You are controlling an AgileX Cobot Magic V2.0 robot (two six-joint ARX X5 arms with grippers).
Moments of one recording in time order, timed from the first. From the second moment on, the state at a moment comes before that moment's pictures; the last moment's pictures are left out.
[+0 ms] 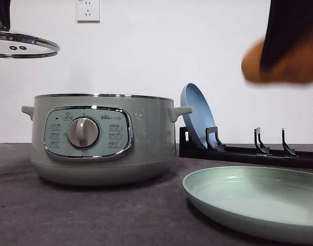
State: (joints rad) left_arx 0.05 1.77 2.17 -1.34 0.01 0.01; right_arx 0.57 1.05 0.91 -0.85 -0.18 0.04
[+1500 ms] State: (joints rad) left_arx 0.05 1.77 2.17 -1.34 0.02 0.01; right_arx 0.52 1.27 0.66 -0.43 -0.16 0.19
